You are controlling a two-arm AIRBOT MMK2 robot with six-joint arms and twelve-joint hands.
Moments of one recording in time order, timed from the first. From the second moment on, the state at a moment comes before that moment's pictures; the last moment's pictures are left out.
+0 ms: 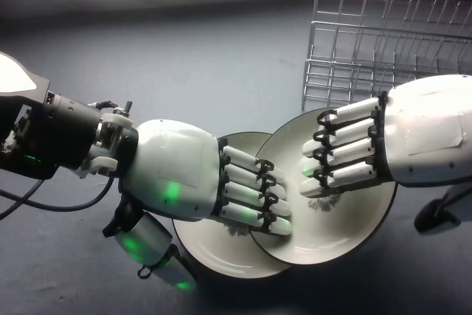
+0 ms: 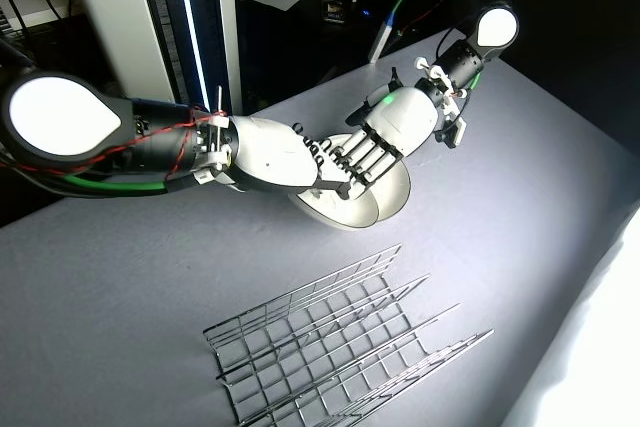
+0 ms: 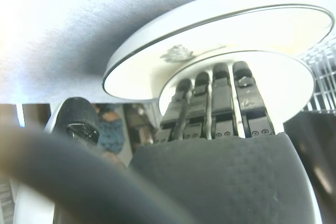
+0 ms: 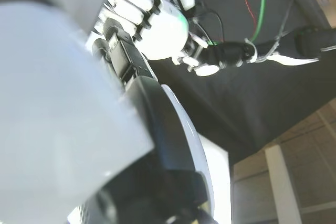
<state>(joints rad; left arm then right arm) 0.45 -1.21 1.40 1.81 -0.84 -0.13 -0.46 -0.94 1.08 -1.29 0.61 -0.16</state>
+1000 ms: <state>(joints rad) 0.44 -1.22 1.42 1.80 -0.85 -0.13 -0.48 -1.00 1.11 -1.26 0.59 -0.16</state>
